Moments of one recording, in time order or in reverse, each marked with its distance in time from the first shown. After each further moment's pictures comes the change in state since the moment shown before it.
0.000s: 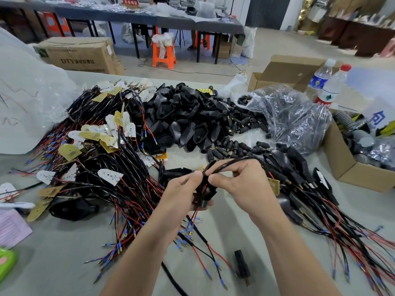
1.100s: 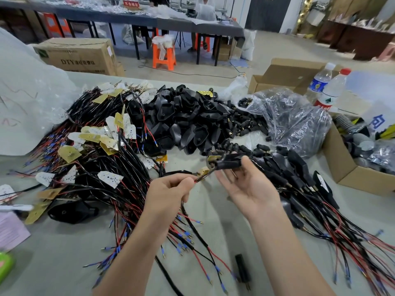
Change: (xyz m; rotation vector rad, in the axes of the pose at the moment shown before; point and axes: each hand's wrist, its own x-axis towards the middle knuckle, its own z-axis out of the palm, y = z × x) left_hand 0.006 -0.004 -0.022 0.135 0.228 0.098; right_hand 0.022 0.022 0.002 1.255 0.270 0.526
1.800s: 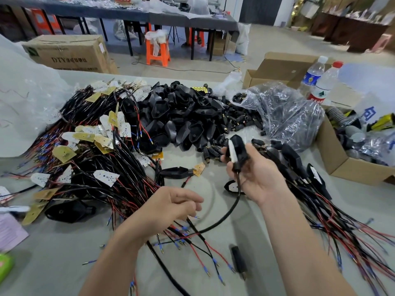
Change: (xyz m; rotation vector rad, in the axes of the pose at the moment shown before) left_hand -0.003 -0.007 -0.022 0.291 -0.497 -0.070; right_hand 0.015 -0.032 -0.011 -0.207 -0.061 -0.005
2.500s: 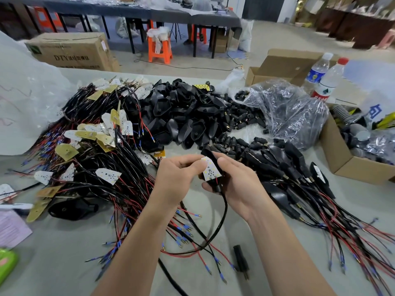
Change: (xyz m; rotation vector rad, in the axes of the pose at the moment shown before) left_hand 0.037 0.035 0.018 -0.298 0.391 0.248; right_hand -0.020 0.040 0.014 -0.334 -0.192 -0.057
